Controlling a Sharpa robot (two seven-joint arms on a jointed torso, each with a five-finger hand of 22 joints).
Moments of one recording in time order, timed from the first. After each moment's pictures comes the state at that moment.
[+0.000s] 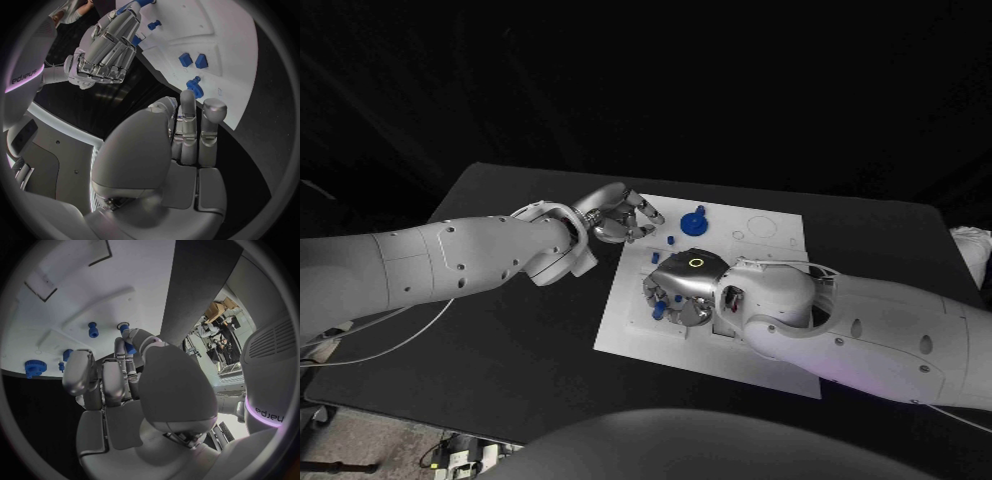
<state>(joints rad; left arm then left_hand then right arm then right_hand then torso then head) 1.20 -0.78 -0.23 1.35 -0.81 -0.39 0.32 1.60 -0.10 0.31 0.29 0.46 1.03 0.11 0.08 0.12 0.82 0.08 0.40 0.07 1.15 -0.01 0.86 0.54 0.10 1.27 0.09 0.92 1.31 1.17 -0.54 -0.22 1.62 -1.76 -0.11 -0.15 1.44 -0.14 0.38 0.05 0.58 0.86 0.12 0.53 0.51 0.94 0.06 0.59 0.39 1.40 -0.02 1.35 1.05 0.08 1.36 0.09 1.17 1.31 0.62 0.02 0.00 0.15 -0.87</state>
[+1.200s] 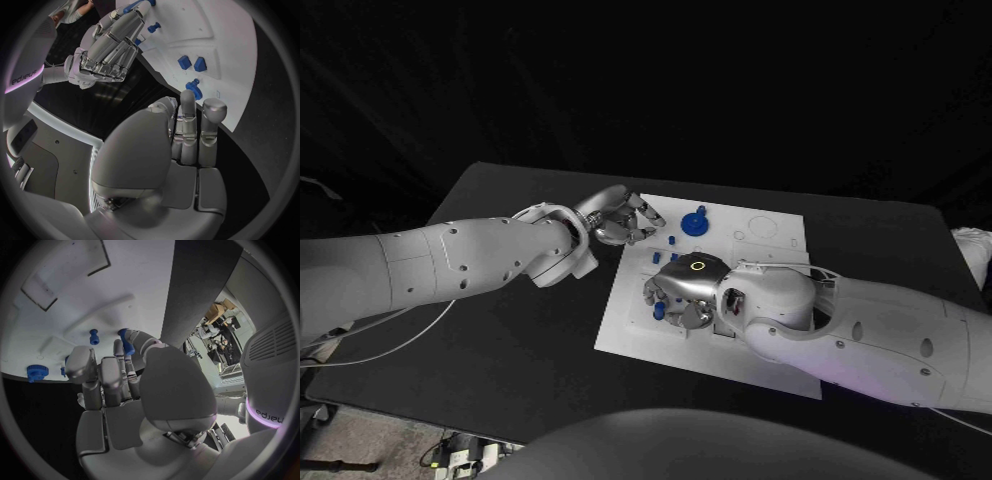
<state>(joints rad) 1.19 -0.78 -0.23 1.35 -0.81 -0.38 0.32 1.60 -0.10 0.31 0.29 0.46 1.03 0.11 0.08 0.12 0.82 0.08 0.40 0.07 1.15 -0.01 0.86 0.54 0.10 1.27 0.09 0.92 1.31 1.16 -0.54 -0.22 1.62 -1.76 -0.09 -0.16 1.40 -0.15 0.38 0.03 0.37 0.75 0.09 0.37 0.44 0.87 0.08 0.55 0.38 1.35 0.01 1.32 0.98 0.10 1.31 0.11 1.09 1.31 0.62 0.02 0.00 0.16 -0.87</state>
